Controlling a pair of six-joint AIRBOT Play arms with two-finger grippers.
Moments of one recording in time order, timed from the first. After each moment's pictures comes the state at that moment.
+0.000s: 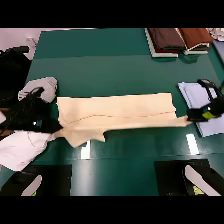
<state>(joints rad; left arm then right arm) -0.12 -0.74 0.77 1.17 -1.28 -1.51 -0.22 -0.96 0.93 -1.45 1.50 1.40</state>
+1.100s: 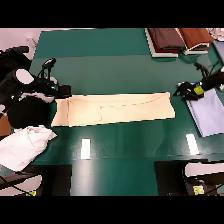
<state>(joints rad) -0.12 -1.28 1.11 1.12 -1.00 -1.46 -0.40 -1.53 1.28 -1.09 1.44 1.28</state>
